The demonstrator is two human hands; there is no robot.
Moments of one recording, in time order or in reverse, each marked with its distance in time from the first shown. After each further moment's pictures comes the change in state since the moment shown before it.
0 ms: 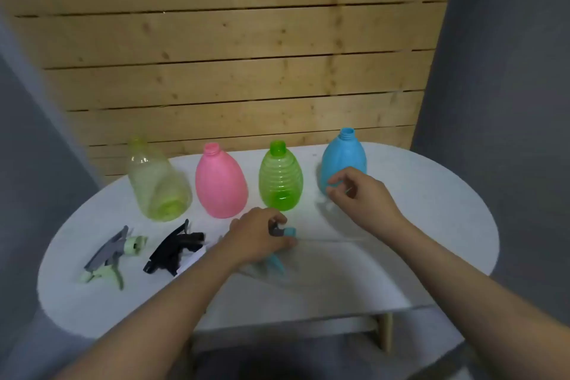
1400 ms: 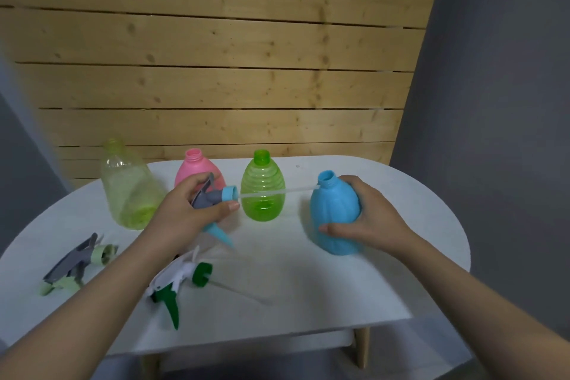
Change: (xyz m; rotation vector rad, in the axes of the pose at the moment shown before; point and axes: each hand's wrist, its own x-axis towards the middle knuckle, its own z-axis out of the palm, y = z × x) left_hand -0.021 -0.018 -0.052 -0.636 0.431 0.041; right_hand -0.010 0.017 -0.036 -0.069 -0.097 -0.026
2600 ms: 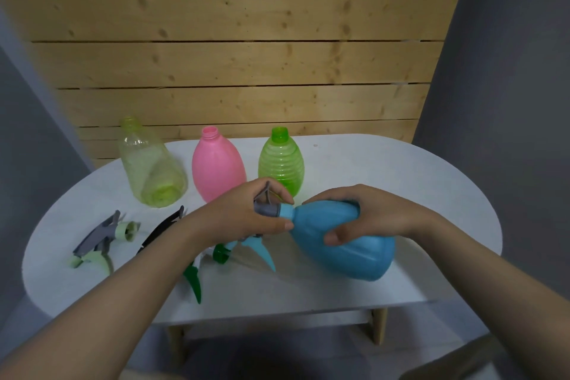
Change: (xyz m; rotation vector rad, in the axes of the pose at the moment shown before) left_hand -0.006 0.008 0.021 0.136 -0.578 -0.008; right_hand 0.000 -0.037 0.007 0.131 -0.639 -0.098
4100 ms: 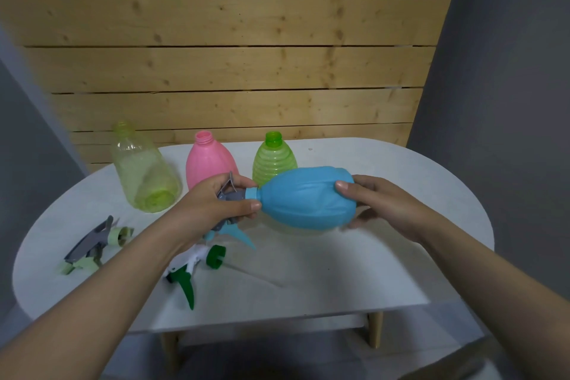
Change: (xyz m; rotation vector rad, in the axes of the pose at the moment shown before) left_hand -0.005 -0.009 -0.016 -0.222 0.273 -0.129; right_hand -0.008 0.019 -0.009 0.385 0.307 0.092
